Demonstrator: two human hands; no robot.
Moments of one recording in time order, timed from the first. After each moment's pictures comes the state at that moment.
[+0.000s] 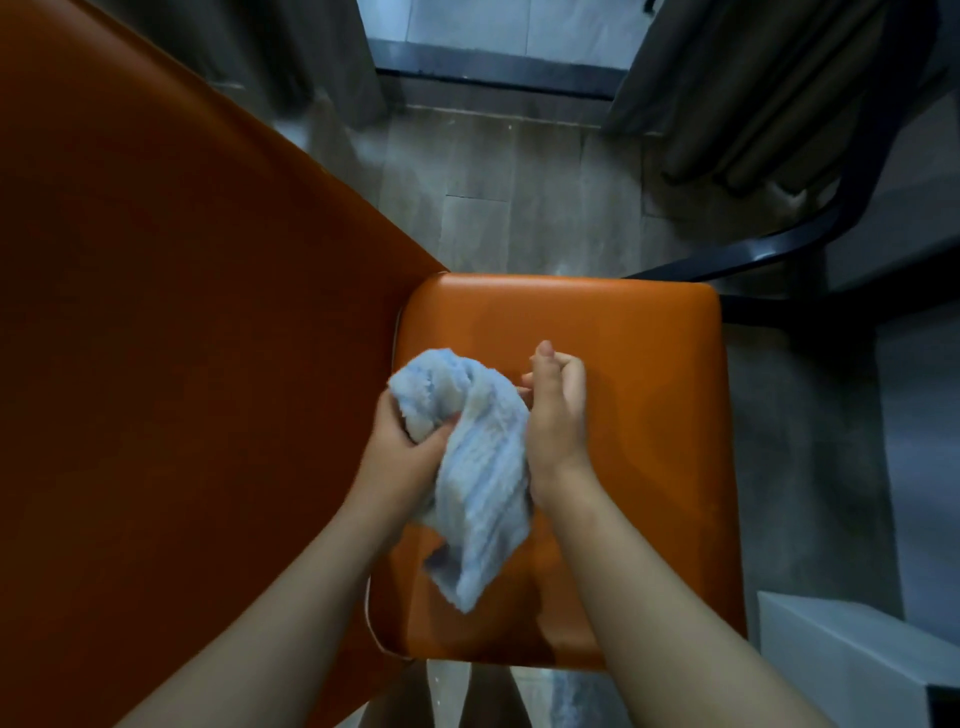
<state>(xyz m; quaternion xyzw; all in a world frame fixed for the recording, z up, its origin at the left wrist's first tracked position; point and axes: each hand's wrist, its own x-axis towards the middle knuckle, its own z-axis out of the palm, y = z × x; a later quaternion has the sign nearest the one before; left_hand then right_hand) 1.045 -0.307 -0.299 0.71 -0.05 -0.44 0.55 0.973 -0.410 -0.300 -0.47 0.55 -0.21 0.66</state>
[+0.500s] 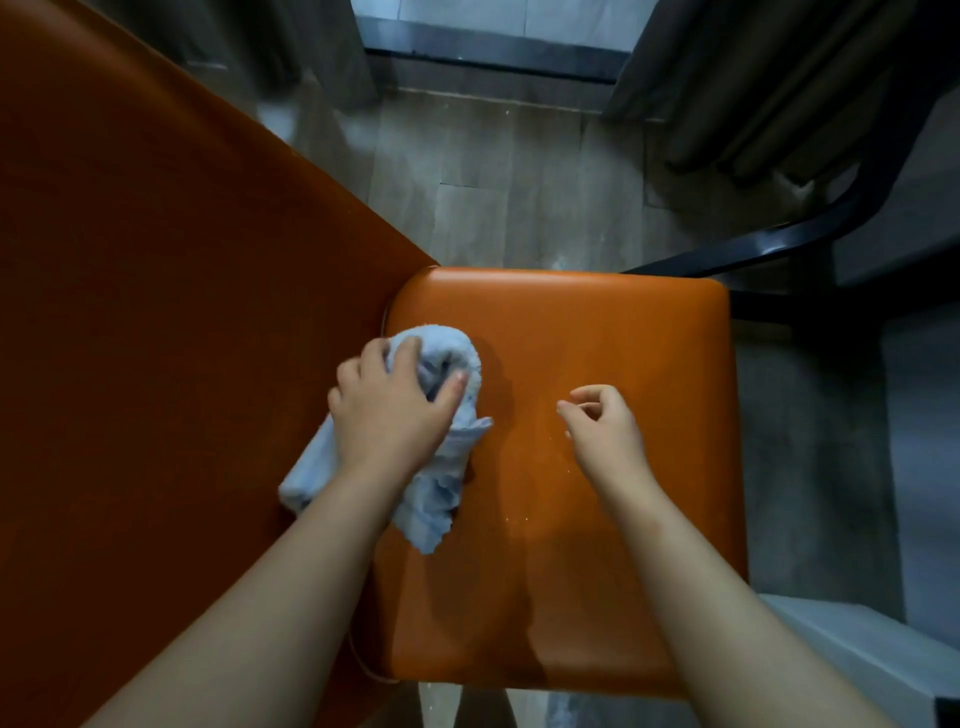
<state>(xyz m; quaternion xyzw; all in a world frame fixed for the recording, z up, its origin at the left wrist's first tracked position) 1.075 -0.347 -0.338 0.93 -0.28 -0.20 0.09 0.924 -0.458 -0.358 -0.59 0.62 -0.03 0.52</state>
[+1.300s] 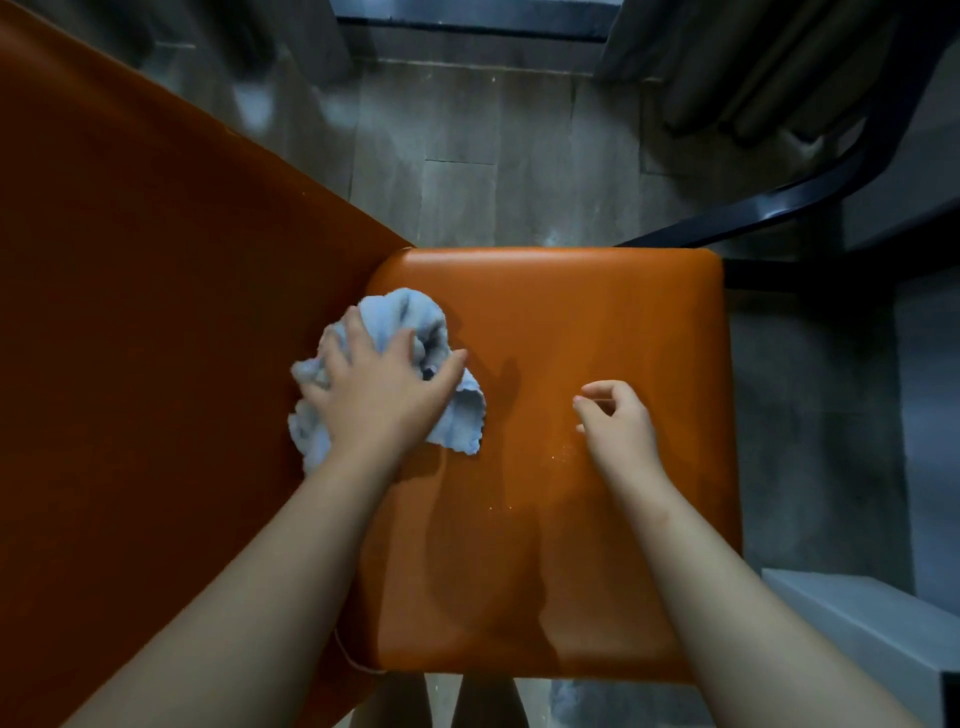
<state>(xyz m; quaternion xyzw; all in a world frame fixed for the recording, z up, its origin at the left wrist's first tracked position) 1.068 -0.371 -0.348 0.94 -0.24 -0.25 0.03 0.893 -0.475 -0.376 -0.58 0.62 -0.04 0.53</state>
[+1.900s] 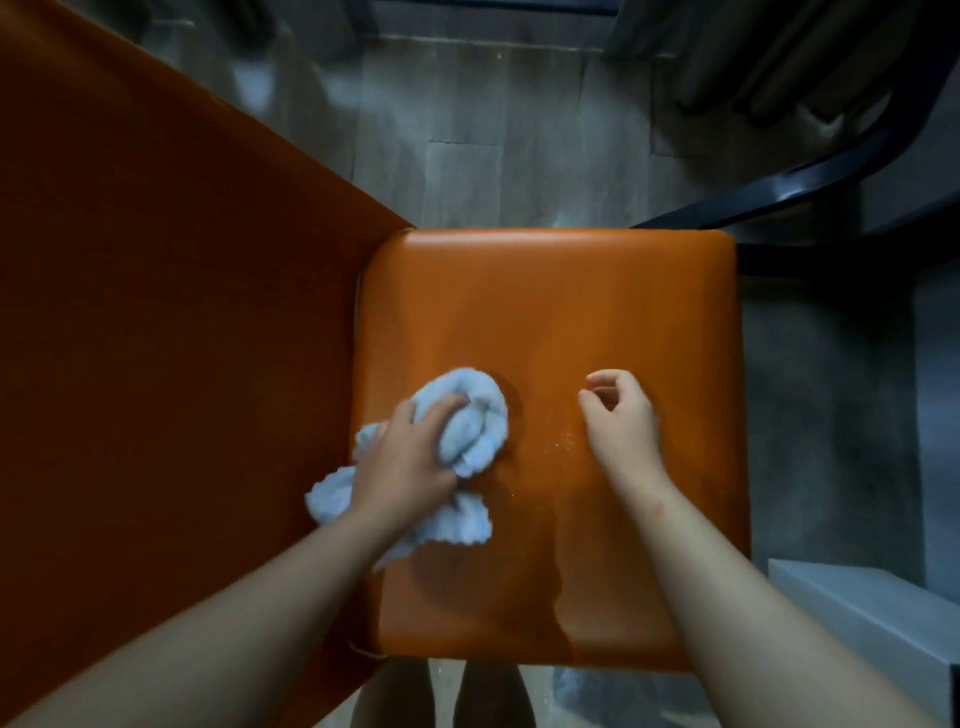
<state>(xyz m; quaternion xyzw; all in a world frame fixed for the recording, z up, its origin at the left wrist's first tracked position) 1.025 -0.318 -0.379 0.86 -0.37 -0.32 0.11 0.889 -0.471 -0.389 -0.63 0.62 -0.05 0.47</state>
